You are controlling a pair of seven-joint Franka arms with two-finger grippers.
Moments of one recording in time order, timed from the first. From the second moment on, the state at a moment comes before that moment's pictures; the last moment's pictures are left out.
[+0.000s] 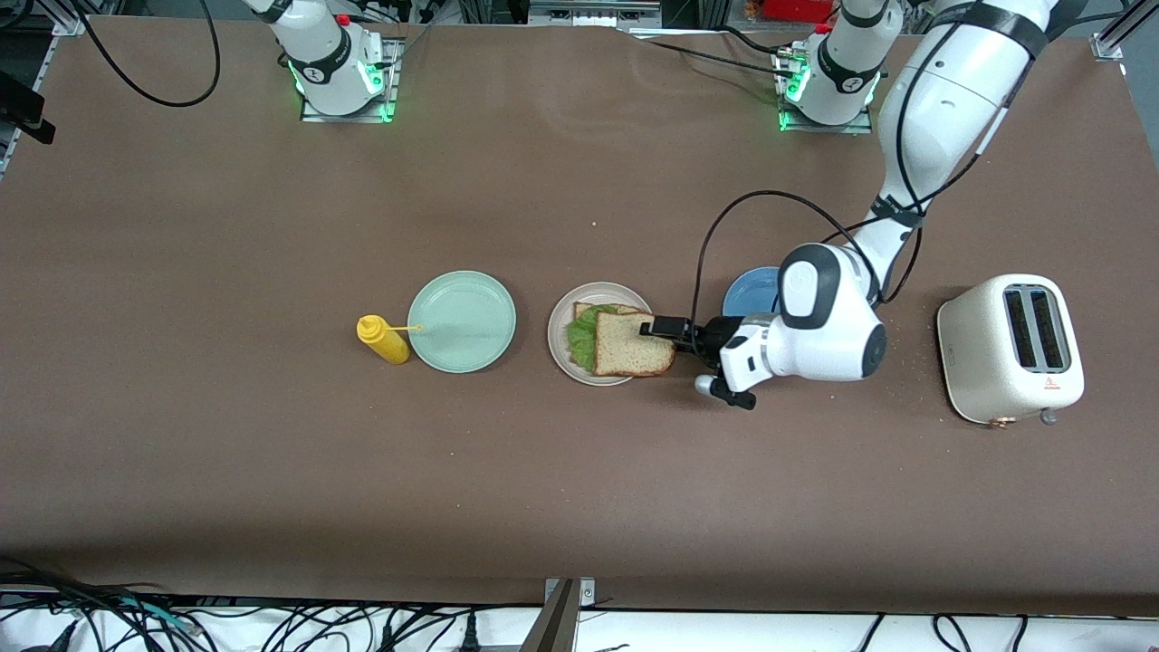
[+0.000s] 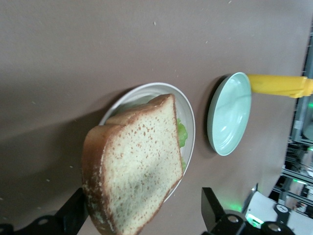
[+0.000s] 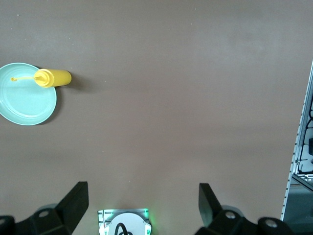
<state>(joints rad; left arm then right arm) -0.08 0.72 -0.37 -1.63 -0.70 2.18 0.25 -0.05 -0.04 -0.03 -1.42 -0.10 1.32 -0.09</state>
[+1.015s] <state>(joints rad) -0.15 0.66 -0.37 -1.63 -0.28 2.21 -0.12 -0.05 -0.04 -0.03 -1.42 -0.10 1.29 -0.09</state>
